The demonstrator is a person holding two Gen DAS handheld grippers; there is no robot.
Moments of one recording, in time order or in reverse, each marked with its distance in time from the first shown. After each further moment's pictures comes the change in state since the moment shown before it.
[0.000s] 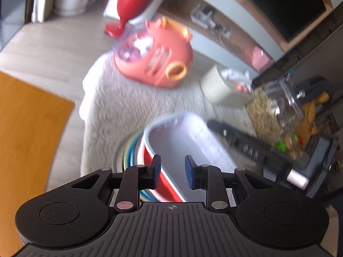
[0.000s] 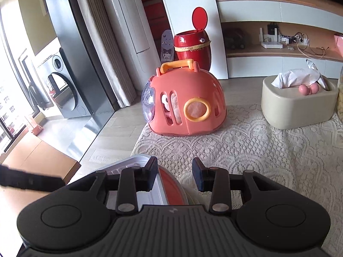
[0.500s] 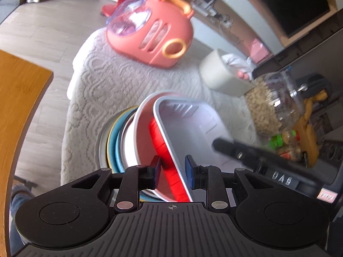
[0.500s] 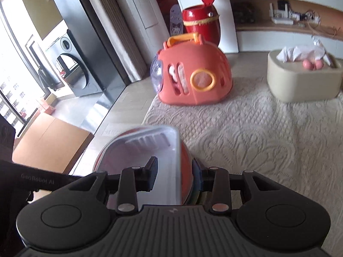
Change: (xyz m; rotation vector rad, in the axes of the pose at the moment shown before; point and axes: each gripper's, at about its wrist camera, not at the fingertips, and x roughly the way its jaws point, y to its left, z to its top) left arm 0.031 0.003 -0.010 -0.042 0.014 -0.047; right arm -0.018 -0.013 -0.010 0.027 0.185 0.105
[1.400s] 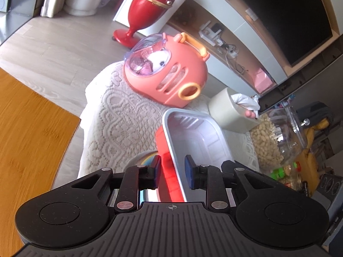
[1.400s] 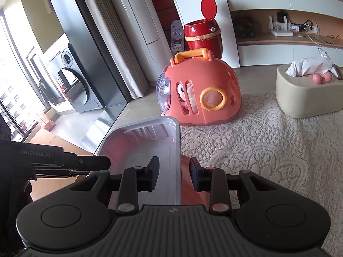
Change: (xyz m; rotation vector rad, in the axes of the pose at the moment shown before) left arm -0.021 0.028 0.036 -0.059 -0.121 0.011; right arm 0.014 0.022 0.010 -0.015 -0.125 -0.030
